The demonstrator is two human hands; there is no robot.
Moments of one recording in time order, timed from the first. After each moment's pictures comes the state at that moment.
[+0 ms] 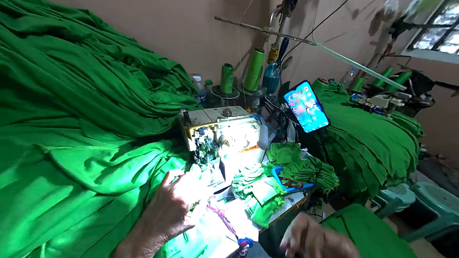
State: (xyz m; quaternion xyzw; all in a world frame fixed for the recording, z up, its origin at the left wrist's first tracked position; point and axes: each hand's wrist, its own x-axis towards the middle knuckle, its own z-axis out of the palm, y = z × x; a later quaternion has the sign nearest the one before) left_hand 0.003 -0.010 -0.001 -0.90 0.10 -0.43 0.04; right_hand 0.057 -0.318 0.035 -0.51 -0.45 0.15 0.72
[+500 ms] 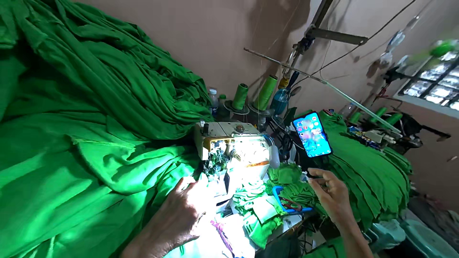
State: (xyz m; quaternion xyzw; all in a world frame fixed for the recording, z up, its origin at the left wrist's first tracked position) left_hand 0.007 -0.011 0.000 -0.88 0.11 -0.46 0.05; right_hand 0.207 -0.311 0.057 -0.81 -0.34 -0.19 0.43
